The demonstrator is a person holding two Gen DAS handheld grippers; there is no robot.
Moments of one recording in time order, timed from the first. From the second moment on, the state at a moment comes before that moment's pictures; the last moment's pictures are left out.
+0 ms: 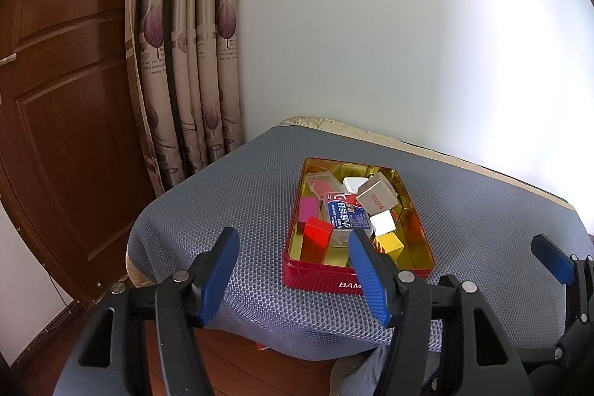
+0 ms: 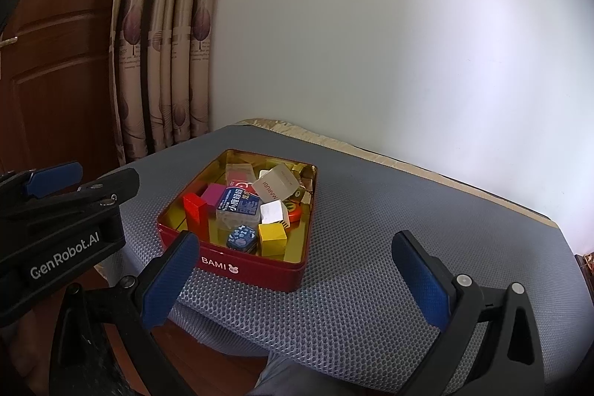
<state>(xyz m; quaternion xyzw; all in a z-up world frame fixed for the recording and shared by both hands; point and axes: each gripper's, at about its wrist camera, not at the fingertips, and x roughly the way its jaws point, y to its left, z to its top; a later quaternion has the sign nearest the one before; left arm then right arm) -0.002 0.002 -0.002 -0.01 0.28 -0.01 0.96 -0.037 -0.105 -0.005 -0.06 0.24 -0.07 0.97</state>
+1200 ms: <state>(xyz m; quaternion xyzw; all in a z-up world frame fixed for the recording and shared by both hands) -0.002 0.000 -0.001 -0.01 0.28 -0.01 0.96 -0.037 -0.104 -0.008 -0.07 0.25 -0.06 0.97</state>
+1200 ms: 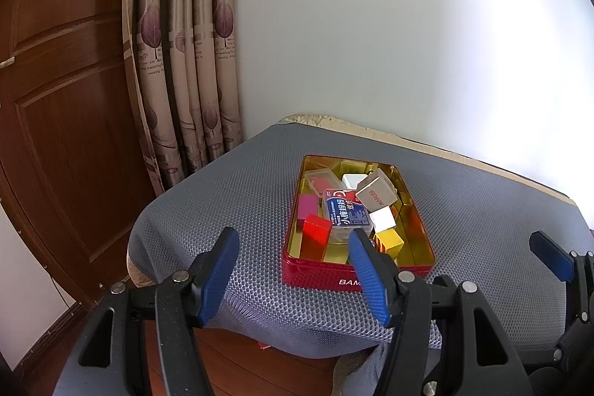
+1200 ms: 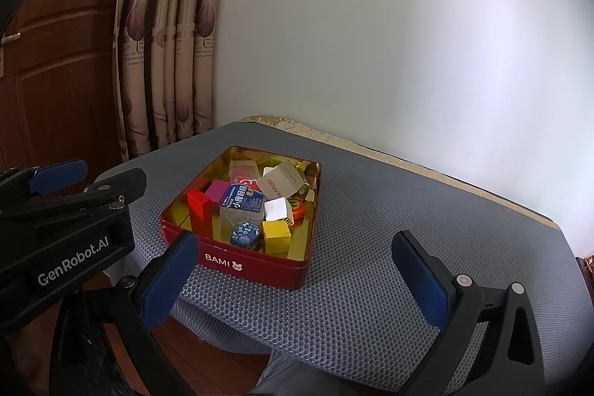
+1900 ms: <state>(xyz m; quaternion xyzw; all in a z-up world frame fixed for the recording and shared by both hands) -0.001 0.000 -0.001 -0.01 0.29 -0.01 0.96 -0.040 -0.106 -0.010 -0.07 0.25 -0.05 0.96</state>
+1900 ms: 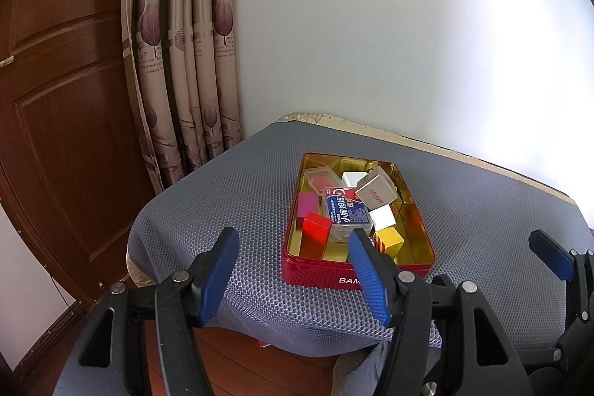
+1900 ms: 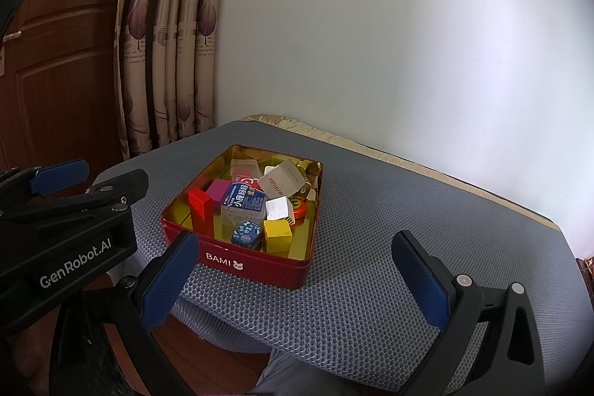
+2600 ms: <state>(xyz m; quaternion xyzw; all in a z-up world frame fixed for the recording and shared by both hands) -0.002 0.001 -0.002 -0.01 0.29 -0.02 0.96 -0.040 -0.107 -0.012 -0.07 0.25 -0.05 0.96</state>
